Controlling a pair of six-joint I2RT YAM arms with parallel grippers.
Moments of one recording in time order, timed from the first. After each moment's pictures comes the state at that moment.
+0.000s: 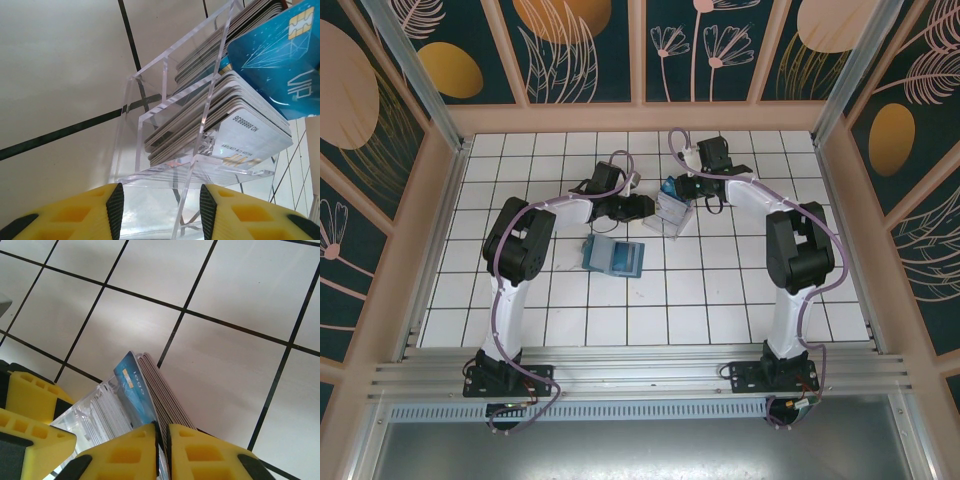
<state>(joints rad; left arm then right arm) -0.47 2.21 1.46 -0.06 0.60 -0.59 0.34 1.96 1.45 -0.36 -0.26 0.01</state>
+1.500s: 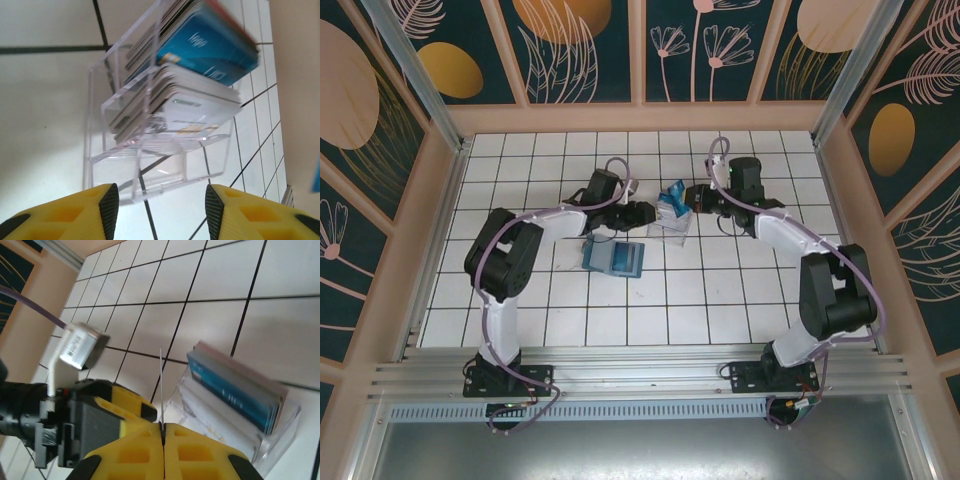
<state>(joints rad) -0.51 2.01 1.26 0.00 0.58 -0.68 0.28 1.57 0.99 -0.03 -0.55 0.40</state>
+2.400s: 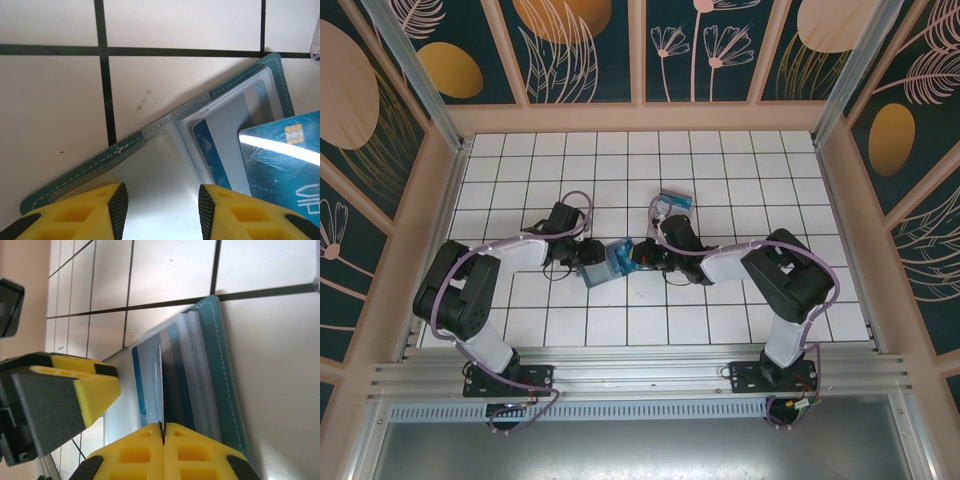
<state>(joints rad) -0.41 1.66 0.81 -0.23 0.29 -0.51 0.72 1.80 0.76 0.42 -0.37 0.91</state>
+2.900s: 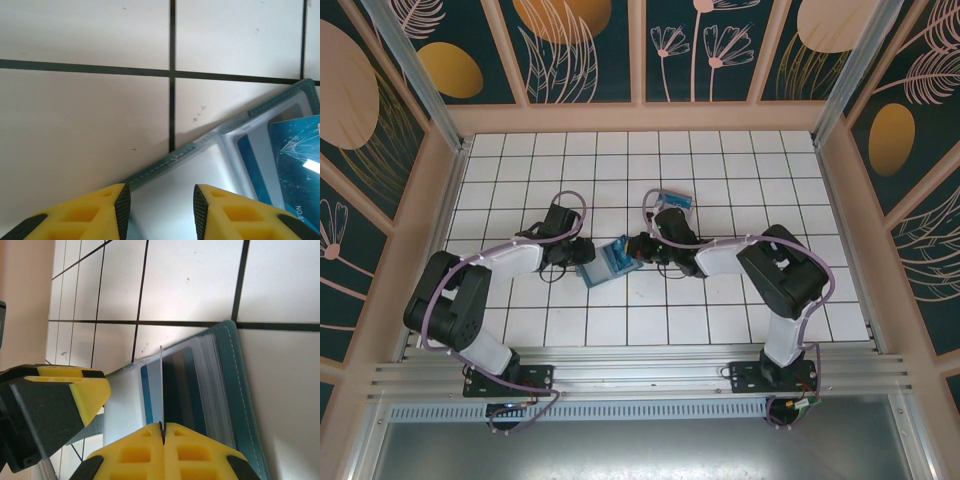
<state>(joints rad) -0.41 1.58 0.78 -0.25 0.11 -0.53 0.72 1.85 0.85 0.37 -0.37 0.86</state>
